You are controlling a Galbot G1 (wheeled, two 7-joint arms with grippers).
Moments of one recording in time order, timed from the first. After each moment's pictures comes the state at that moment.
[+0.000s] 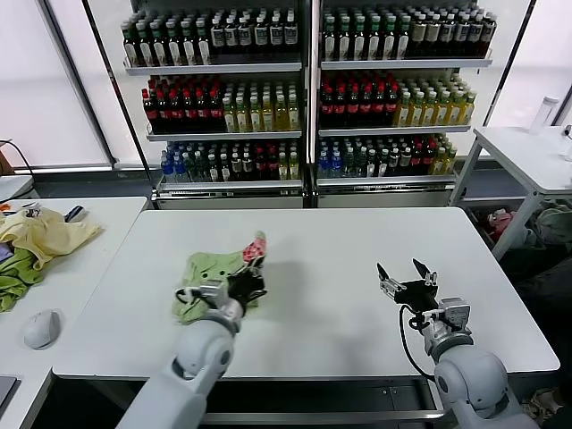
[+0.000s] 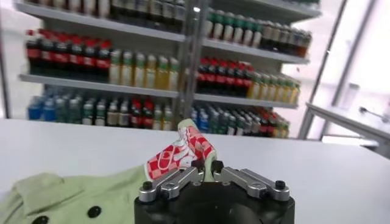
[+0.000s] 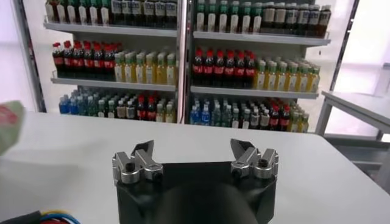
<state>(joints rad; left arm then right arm) 0.91 -1.28 -0.08 -1.76 -0.55 0.41 -0.28 -1.20 1.11 0.47 2.02 0.42 -0.44 0.10</state>
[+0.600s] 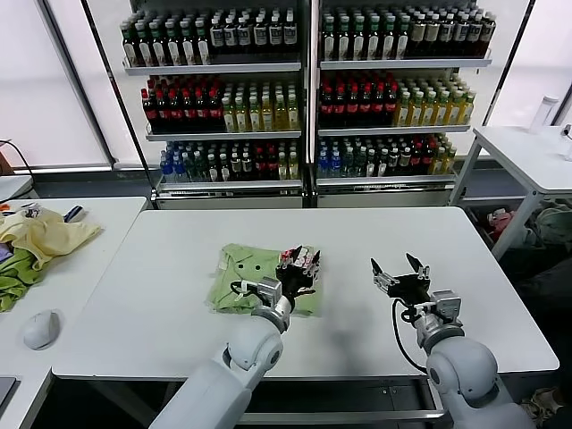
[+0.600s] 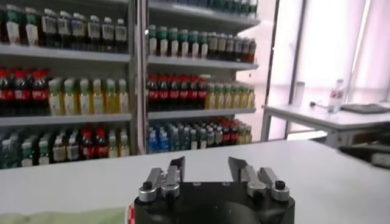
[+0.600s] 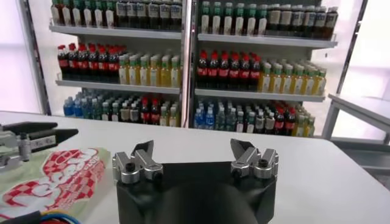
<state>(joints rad) 0.82 -1.36 0.09 -1.67 -0.41 0.30 -0.24 -1.14 1.12 0.41 1.98 0.42 -0.44 0.12</state>
